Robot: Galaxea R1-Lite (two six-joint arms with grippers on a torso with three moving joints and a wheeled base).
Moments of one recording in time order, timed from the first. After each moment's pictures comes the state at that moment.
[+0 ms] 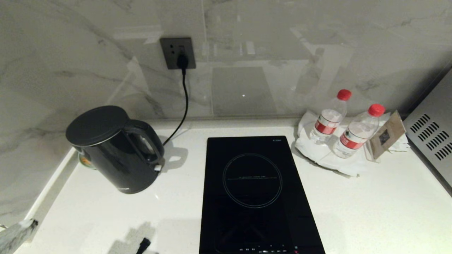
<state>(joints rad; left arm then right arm) 0.00 0.56 -0.35 -0.09 -0.25 0.08 0.00 0.00 0.00 0.00 0.00 0.00</state>
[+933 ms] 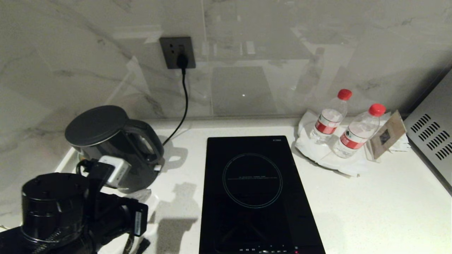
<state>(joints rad) -0.61 1.42 -0.34 -0.66 0.34 -0.11 0.00 0.00 0.00 0.00 0.00 0.00</state>
